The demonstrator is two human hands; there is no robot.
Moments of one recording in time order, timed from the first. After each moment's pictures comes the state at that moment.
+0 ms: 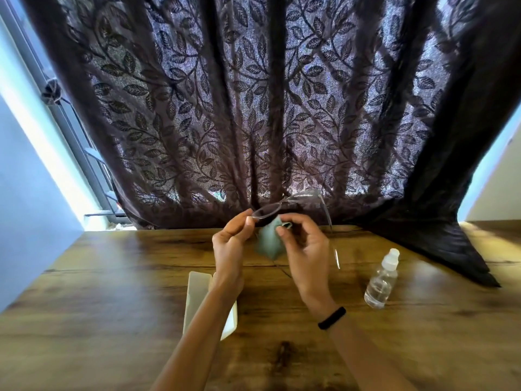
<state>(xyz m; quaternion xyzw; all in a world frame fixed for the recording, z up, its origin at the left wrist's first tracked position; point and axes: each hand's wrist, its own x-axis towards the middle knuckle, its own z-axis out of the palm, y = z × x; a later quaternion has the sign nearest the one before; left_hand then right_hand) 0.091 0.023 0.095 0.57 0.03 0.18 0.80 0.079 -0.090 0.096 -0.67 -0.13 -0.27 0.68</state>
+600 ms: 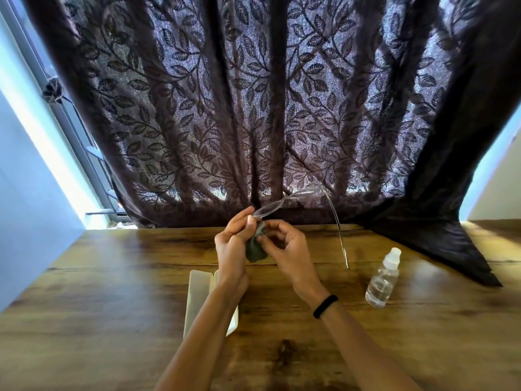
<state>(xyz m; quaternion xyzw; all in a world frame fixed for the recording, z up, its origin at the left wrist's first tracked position) 0.086 0.018 0.101 0.53 0.03 0.17 0.83 0.098 -0.079 0.084 -0.69 -0.18 -0.09 0.69</state>
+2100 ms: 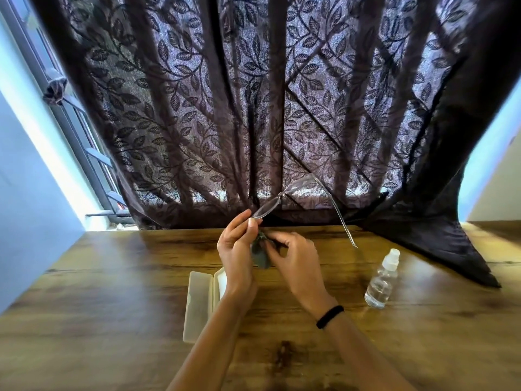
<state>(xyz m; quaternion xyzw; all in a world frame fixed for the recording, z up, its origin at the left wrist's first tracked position) 0.090 0.008 0.088 0.52 0.06 0.24 0.81 0.080 -0.090 0.089 -0.86 -0.17 -0.22 0.44</state>
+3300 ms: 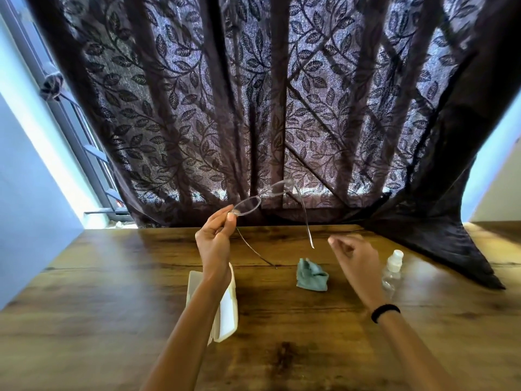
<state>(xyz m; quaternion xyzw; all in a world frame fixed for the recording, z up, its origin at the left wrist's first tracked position) 0.109 0.047 0.086 0.58 0.03 0.29 0.76 0.116 -0.188 0.048 -0.89 -0.04 -0.25 0.37</state>
